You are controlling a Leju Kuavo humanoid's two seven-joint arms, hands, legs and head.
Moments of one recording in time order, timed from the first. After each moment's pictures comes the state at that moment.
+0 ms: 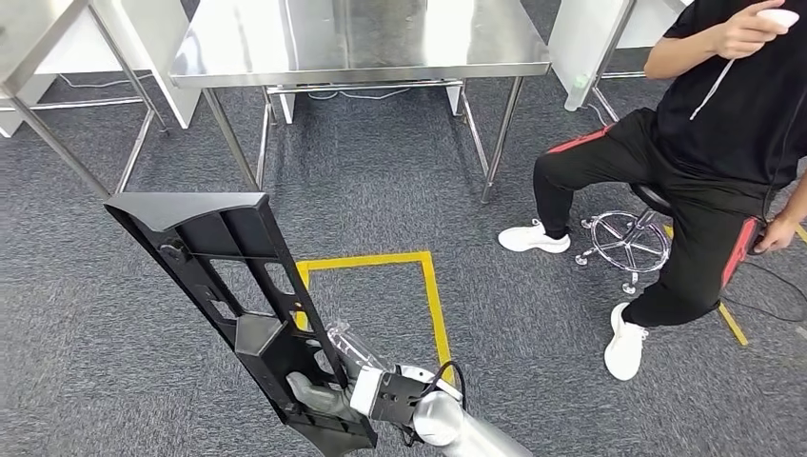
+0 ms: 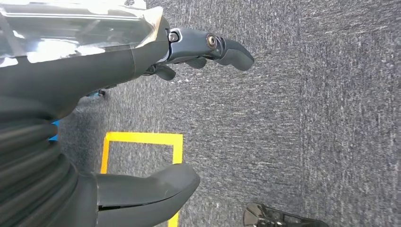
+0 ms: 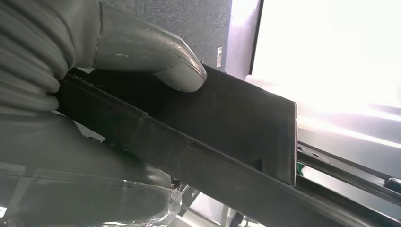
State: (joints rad) left arm -0.07 -0.09 1.13 -0.20 -1.13 0.13 -0.17; right arm -0.27 0.06 0.81 -1.35 0.00 0.05 -0.55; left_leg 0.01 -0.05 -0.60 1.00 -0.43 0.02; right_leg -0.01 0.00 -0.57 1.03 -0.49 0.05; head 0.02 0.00
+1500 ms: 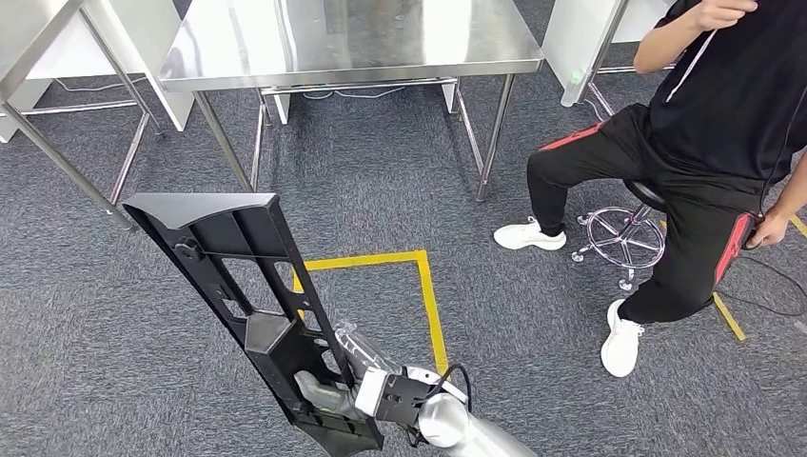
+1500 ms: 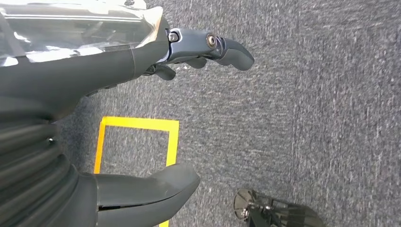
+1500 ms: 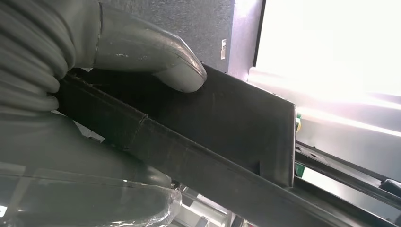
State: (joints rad) left arm -0.07 -0.10 1.17 -0.20 -1.10 0.11 -0.20; right arm -0.26 0.05 0.80 -1.36 0.01 0.02 -0.56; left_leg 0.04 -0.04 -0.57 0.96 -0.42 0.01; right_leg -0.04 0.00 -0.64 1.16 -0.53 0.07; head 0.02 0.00
